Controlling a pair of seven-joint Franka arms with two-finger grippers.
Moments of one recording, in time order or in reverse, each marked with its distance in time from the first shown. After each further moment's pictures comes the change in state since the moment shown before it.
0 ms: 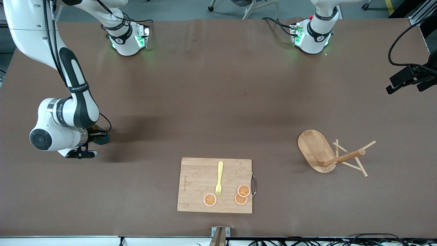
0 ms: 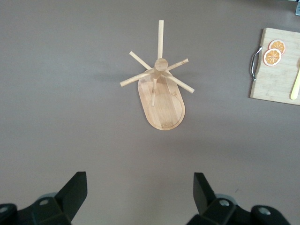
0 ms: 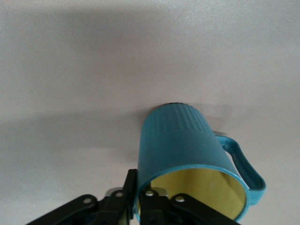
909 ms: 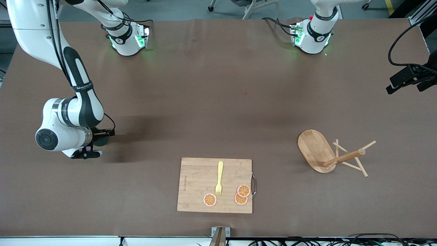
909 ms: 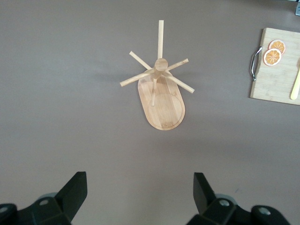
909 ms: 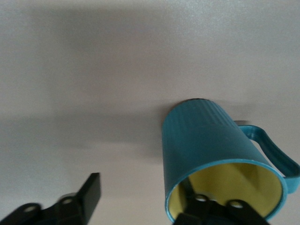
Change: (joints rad) left arm 0.000 0.000 0.000 0.000 0.000 0.000 0.000; right arm 0.023 0.000 0.005 -0.002 -0.001 0.004 -0.023
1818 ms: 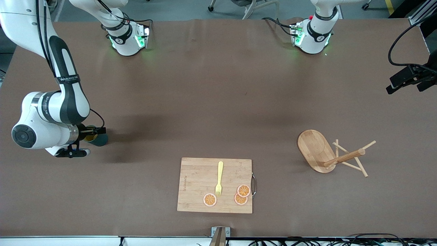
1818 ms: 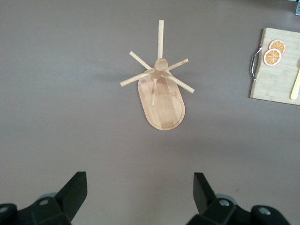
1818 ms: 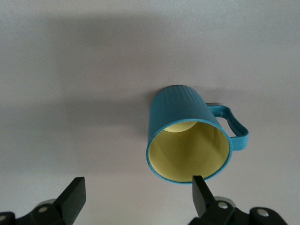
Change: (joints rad) left arm 0.000 0.000 0.000 0.000 0.000 0.000 0.000; right arm -0.029 -0.067 0.004 0.047 0.000 -0.114 -0.002
